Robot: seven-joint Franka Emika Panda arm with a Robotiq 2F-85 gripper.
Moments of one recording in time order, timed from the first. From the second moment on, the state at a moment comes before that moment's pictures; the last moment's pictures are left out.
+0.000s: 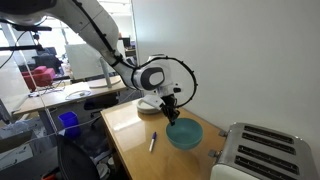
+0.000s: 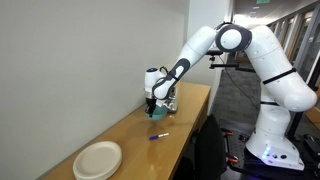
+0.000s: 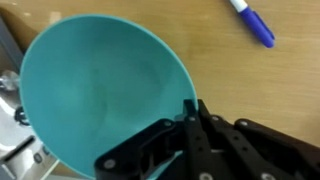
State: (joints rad) arm 0.09 0.61 -0.14 -1.89 -0.12 2.61 0.13
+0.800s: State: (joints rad) arm 0.16 0.75 -0.09 -1.74 -0.21 2.55 0.11
